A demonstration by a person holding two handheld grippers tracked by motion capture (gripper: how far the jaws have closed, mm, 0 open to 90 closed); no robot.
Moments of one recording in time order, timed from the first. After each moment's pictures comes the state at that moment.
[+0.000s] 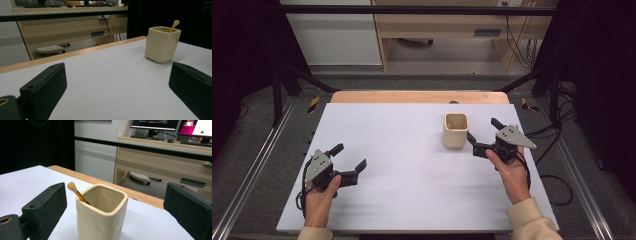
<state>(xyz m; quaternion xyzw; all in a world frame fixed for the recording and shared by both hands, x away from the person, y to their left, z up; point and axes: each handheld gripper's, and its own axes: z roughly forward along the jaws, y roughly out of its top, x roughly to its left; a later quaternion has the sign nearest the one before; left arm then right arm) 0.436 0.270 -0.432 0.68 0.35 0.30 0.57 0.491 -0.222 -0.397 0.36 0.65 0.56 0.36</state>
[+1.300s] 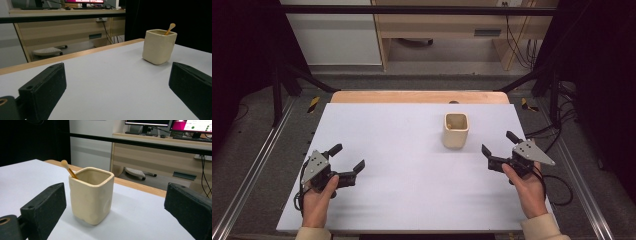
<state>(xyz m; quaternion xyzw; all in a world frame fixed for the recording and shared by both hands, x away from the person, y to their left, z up) 0.434 0.275 -0.432 0.67 0.34 0.30 0.58 0.458 -0.261 -0.416 0.38 0.65 0.55 0.37</state>
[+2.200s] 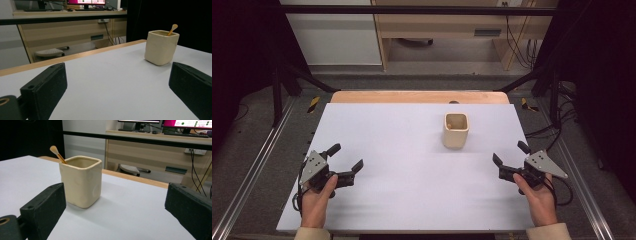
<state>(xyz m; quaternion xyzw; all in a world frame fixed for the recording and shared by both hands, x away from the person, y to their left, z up) 0.434 0.279 -0.433 0.67 0.34 0.31 0.58 0.438 -0.290 -0.436 0.39 0.64 0.54 0.38</state>
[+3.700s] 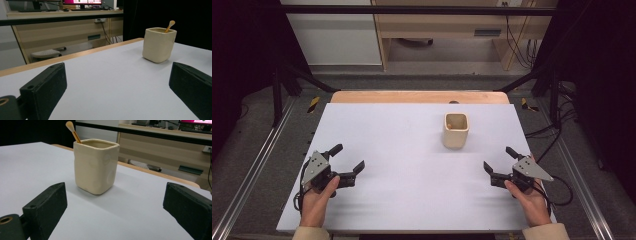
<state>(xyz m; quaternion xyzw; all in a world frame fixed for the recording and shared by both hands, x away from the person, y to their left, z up) 0.438 0.277 -0.440 0.68 0.33 0.30 0.59 0.441 -0.275 -0.465 0.36 0.67 0.54 0.36</state>
